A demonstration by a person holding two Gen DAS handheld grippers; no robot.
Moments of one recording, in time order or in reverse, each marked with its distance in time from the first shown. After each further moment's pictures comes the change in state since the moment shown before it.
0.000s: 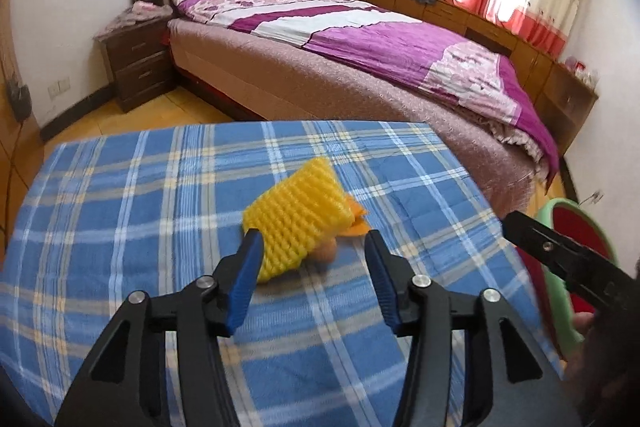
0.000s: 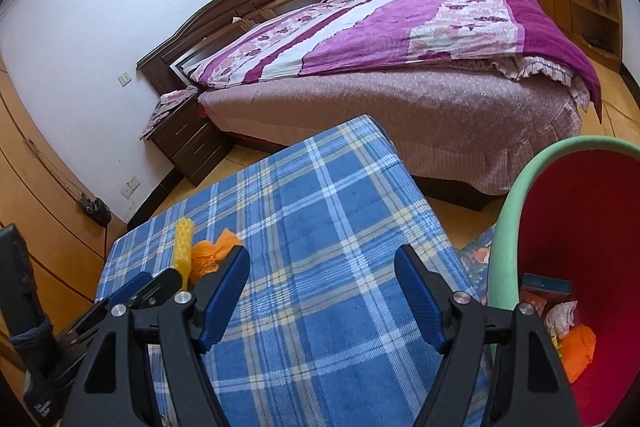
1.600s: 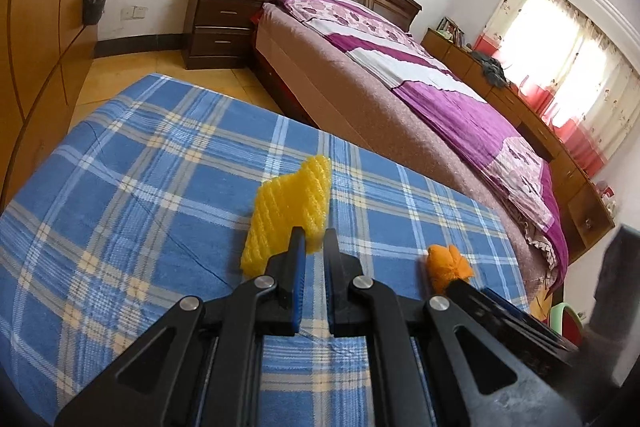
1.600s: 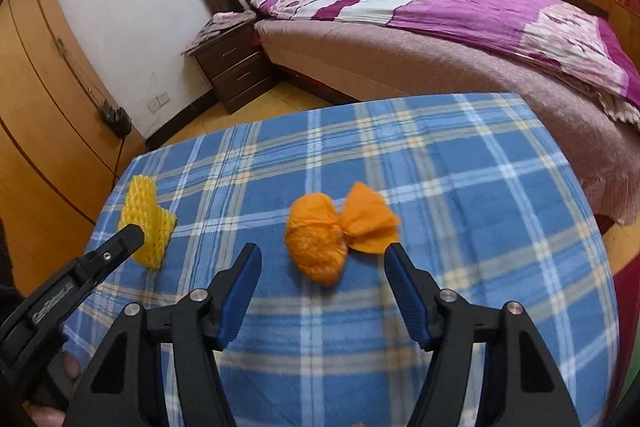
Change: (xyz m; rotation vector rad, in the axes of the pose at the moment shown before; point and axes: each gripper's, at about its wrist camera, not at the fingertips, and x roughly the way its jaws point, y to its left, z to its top) left arm -0.015 0.137 -0.018 -0.415 -0.095 0.027; right arm 0.091 0.127 -0.026 -0.284 0.178 0.060
